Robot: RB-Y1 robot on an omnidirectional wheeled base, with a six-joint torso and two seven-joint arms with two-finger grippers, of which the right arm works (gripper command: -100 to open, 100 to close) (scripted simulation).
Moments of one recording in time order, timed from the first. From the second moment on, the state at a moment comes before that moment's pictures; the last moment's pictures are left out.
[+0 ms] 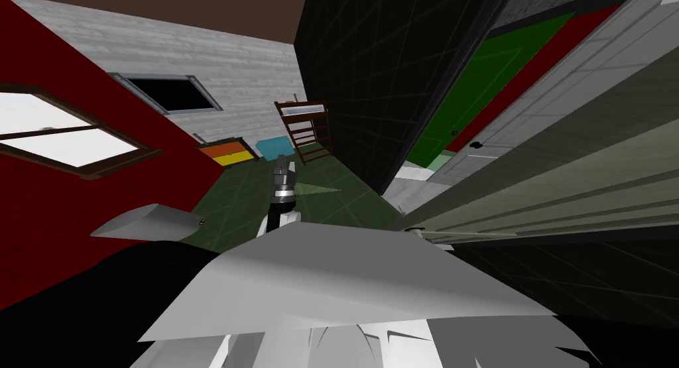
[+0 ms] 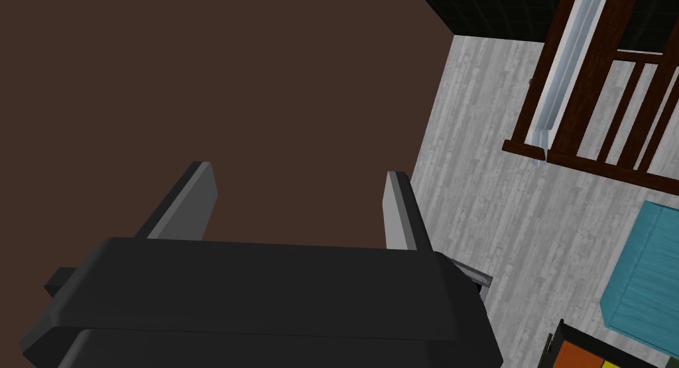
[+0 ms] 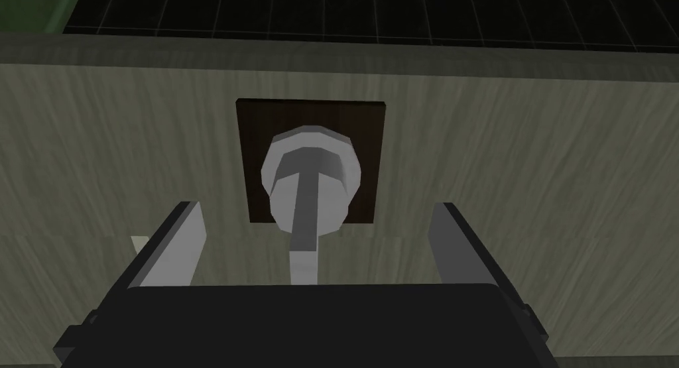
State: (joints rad) arm 0.39 -0.52 0.32 -0.50 -0.29 -1.52 -0.36
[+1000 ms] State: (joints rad) arm 0.34 -0.52 0.33 -0.40 -0.28 -1.56 -0.37
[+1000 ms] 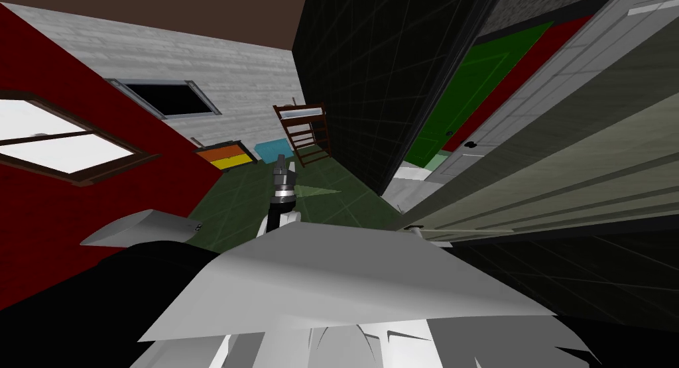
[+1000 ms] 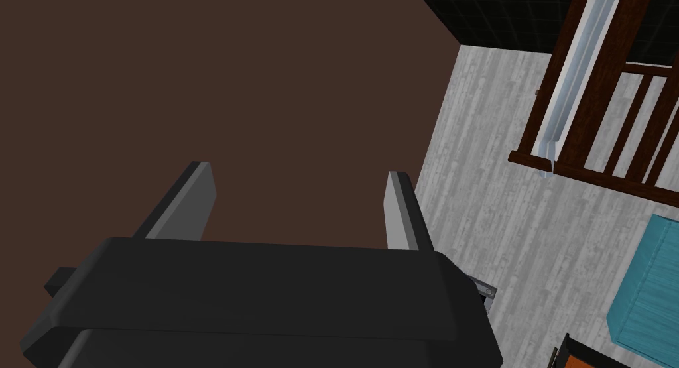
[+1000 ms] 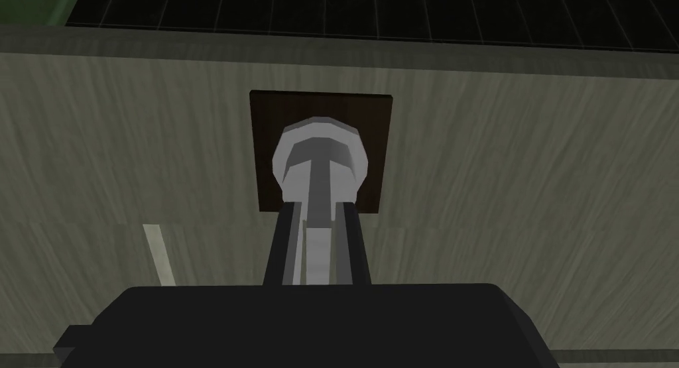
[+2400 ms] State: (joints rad) arm 0.40 -0.50 0.40 -0.39 -0.27 -1.63 -0.33
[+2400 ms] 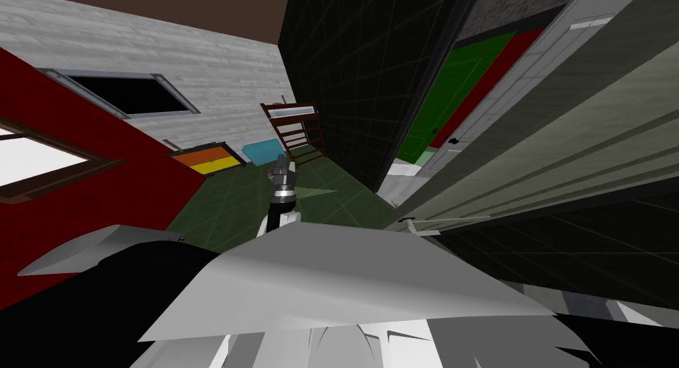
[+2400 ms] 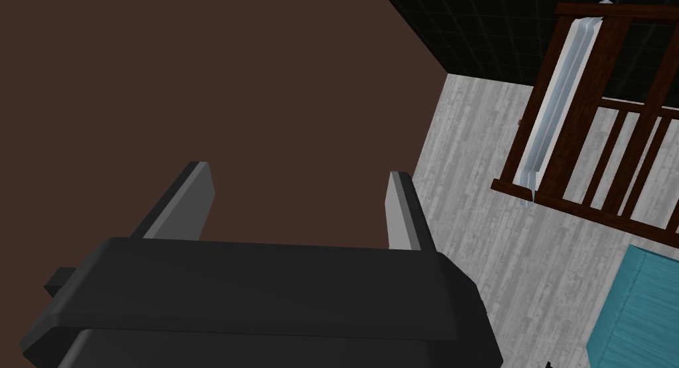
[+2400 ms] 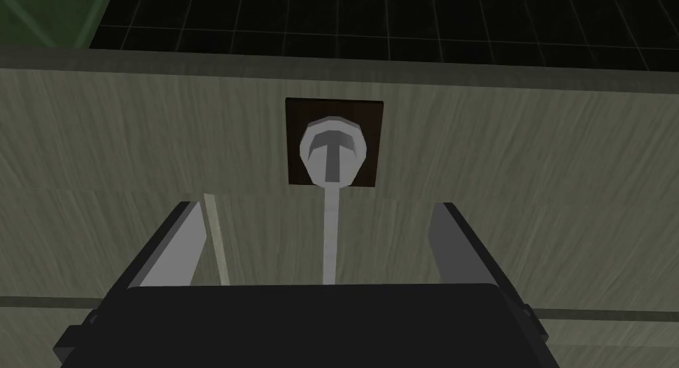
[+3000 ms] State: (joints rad) arm 0.42 -0.50 0.41 -0.40 -0.28 -1.67 -0.32
